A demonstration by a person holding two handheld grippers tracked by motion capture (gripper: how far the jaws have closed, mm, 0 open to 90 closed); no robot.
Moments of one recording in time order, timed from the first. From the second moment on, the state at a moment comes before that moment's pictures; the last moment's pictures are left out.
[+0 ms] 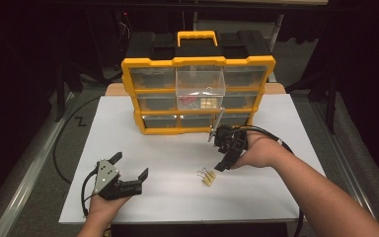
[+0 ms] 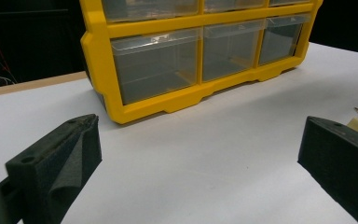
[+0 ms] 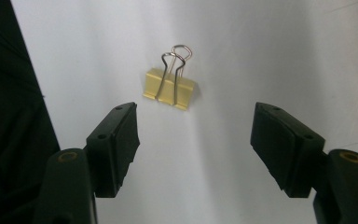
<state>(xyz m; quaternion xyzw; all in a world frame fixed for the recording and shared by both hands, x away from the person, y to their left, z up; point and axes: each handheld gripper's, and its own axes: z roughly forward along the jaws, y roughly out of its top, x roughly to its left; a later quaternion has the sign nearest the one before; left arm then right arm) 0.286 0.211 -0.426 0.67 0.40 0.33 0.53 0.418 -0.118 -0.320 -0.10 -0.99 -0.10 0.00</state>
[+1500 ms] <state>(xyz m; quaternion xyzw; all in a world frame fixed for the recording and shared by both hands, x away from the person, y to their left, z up) 0.287 0.211 -0.426 0.67 0.40 0.33 0.53 0.420 -0.090 -0.376 -0.06 -0.99 -0.12 0.03</state>
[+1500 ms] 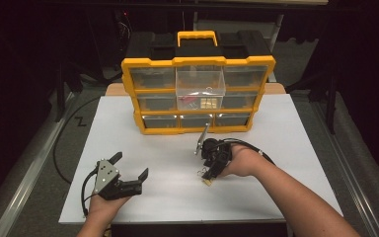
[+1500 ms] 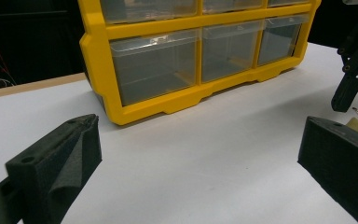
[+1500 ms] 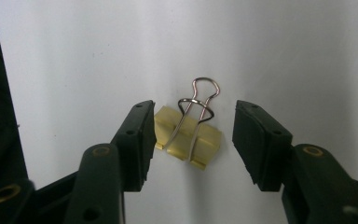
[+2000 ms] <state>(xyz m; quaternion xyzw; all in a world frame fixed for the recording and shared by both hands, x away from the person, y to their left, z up) 0.287 0.212 -0.426 0.67 0.40 0.33 0.53 0.423 -0.083 -0.377 -0.05 -0.99 -0.12 0.05</state>
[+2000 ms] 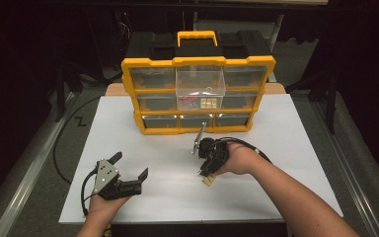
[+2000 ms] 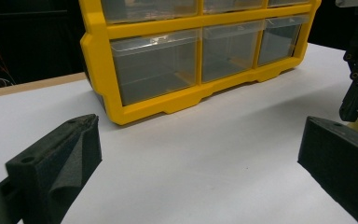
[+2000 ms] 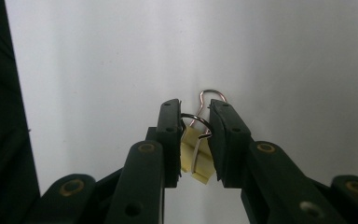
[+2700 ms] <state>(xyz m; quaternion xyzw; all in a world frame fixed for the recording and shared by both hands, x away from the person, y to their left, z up) 0.287 0.212 -0.426 0.67 0.40 0.33 0.53 0.419 -0.092 -0.362 -0.07 -0.98 -0.14 0.09</state>
